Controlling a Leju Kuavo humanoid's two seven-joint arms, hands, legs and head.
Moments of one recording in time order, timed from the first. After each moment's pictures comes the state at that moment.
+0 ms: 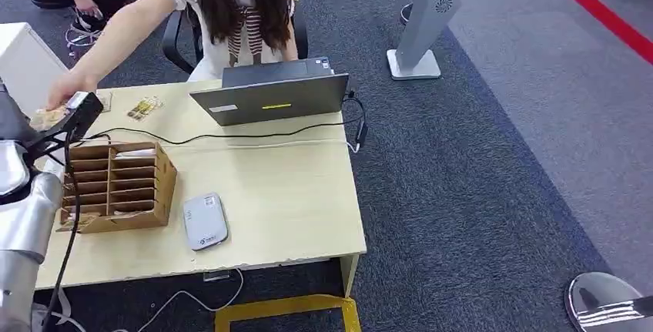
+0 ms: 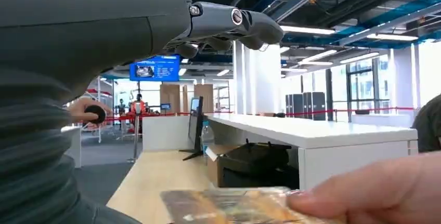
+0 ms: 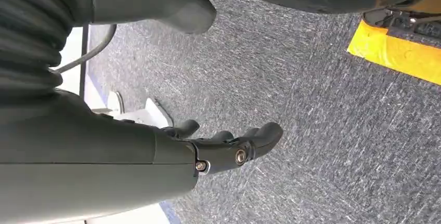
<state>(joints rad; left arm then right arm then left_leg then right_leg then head) -0.88 0.15 -0.07 -0.60 -1.54 0.31 0.25 -0.07 0.06 0.82 -0.15 -0.31 -0.22 0.20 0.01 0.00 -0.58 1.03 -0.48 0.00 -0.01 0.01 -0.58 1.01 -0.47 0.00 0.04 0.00</state>
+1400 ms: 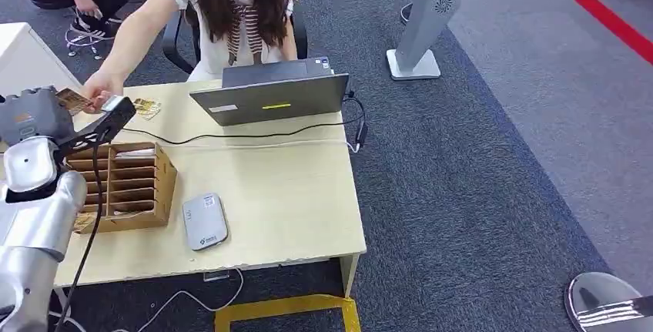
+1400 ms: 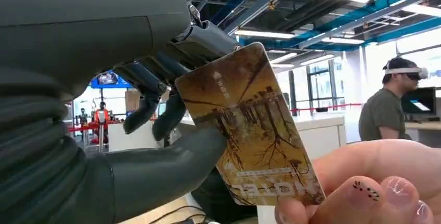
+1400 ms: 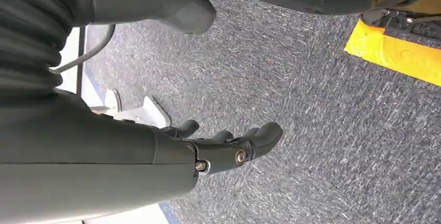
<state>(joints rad) -0.88 0.11 -0.13 -0.60 -1.54 0.29 0.22 -0.07 0.06 0.83 -0.15 -0.32 -0.22 0.19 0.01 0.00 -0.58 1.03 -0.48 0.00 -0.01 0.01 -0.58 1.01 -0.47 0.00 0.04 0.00</state>
